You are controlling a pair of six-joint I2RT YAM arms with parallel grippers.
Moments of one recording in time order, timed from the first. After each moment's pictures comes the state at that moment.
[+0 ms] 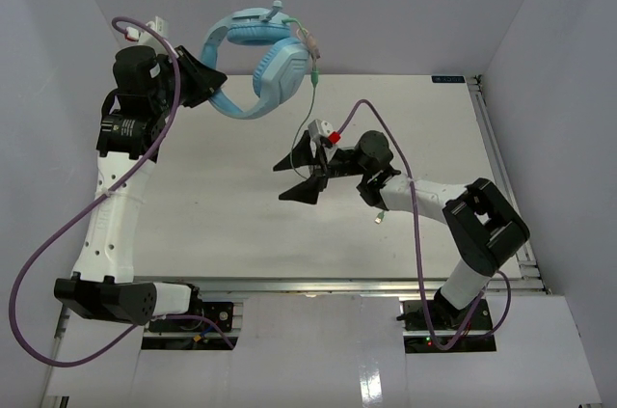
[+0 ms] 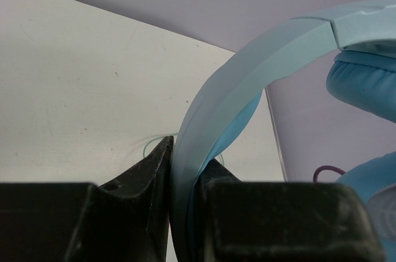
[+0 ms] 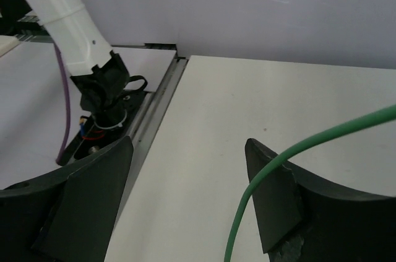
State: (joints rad) left arm -0.12 1.30 1.64 -0.56 0.25 -0.60; right arm 0.72 1.66 0.94 1.01 -1.05 0.26
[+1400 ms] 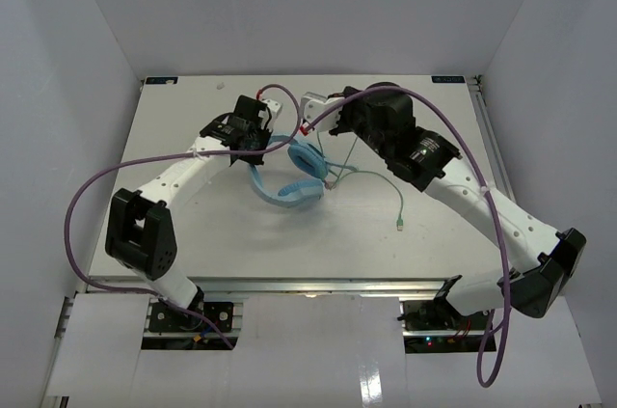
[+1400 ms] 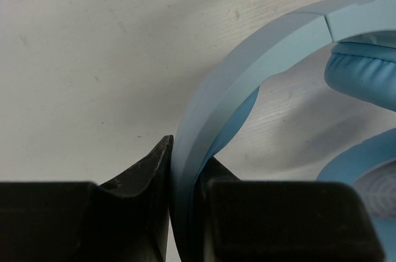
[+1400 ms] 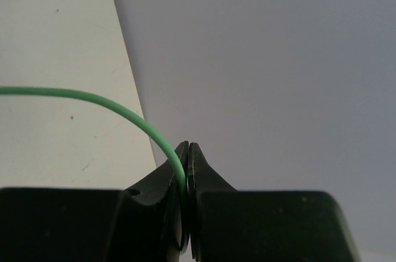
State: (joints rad) left arm -0.44 1.62 1.35 -0.62 -0.16 0.02; right arm 0.82 1.37 1.47 -0.33 0.26 -1.17
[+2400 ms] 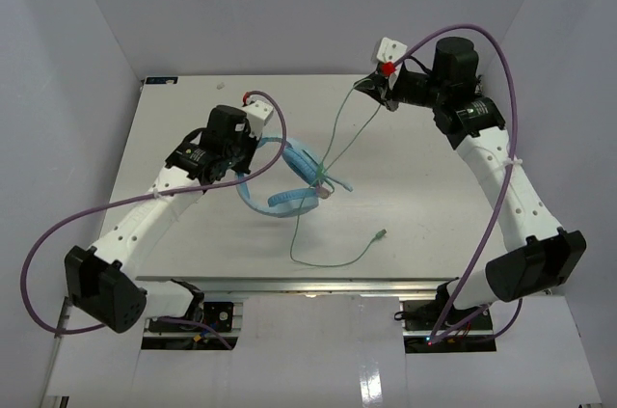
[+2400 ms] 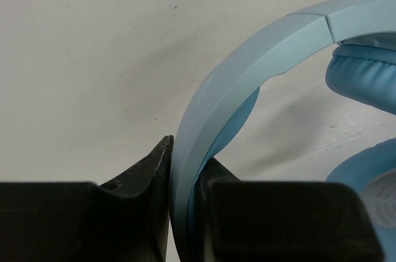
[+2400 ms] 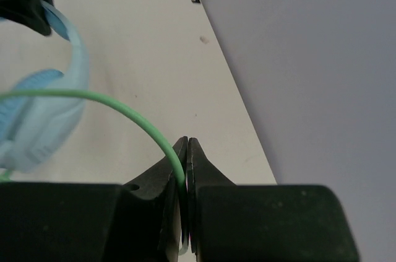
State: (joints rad) left arm -0.48 1.29 1.22 -0.64 -0.13 0.12; right arm 0.34 1.43 1.59 -0.36 -0.81 -0.63
